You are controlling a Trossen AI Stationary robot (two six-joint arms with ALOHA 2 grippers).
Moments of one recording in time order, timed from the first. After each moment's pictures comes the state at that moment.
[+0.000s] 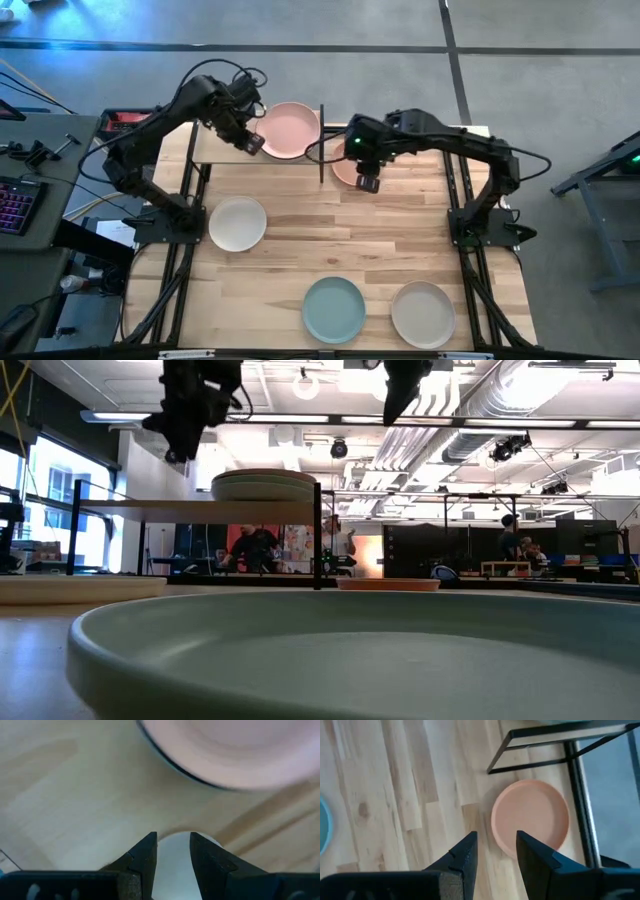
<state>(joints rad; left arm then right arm) 0.70 1.50 1.60 -1.51 0.00 -0.28 -0.19 1.73 1.93 -1.37 0.12 -0.06</state>
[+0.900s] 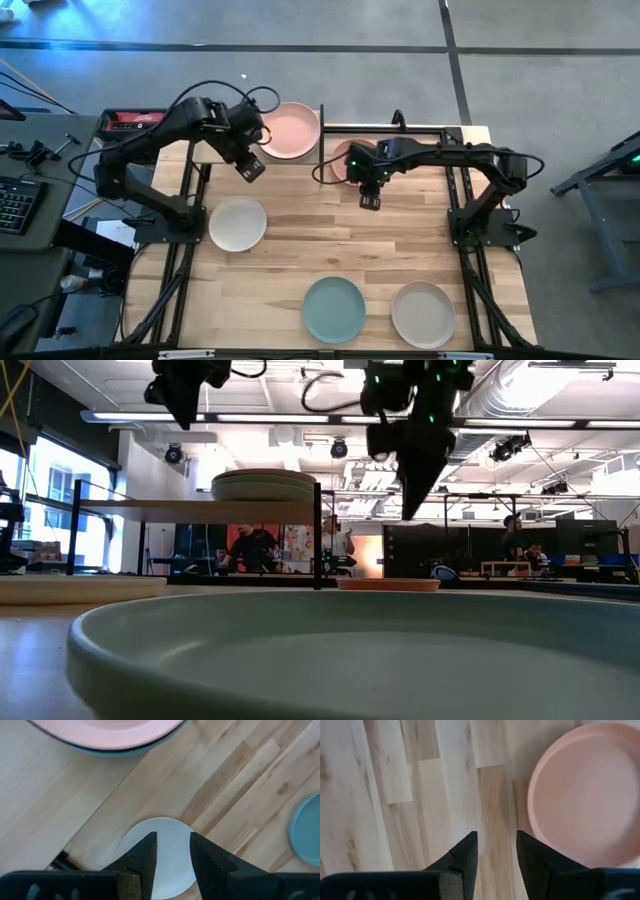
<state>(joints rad) 0.41 1.40 1.60 -1.50 0.01 -0.33 -0.26 1.67 1.32 -0.94 -0.02 -0.14</state>
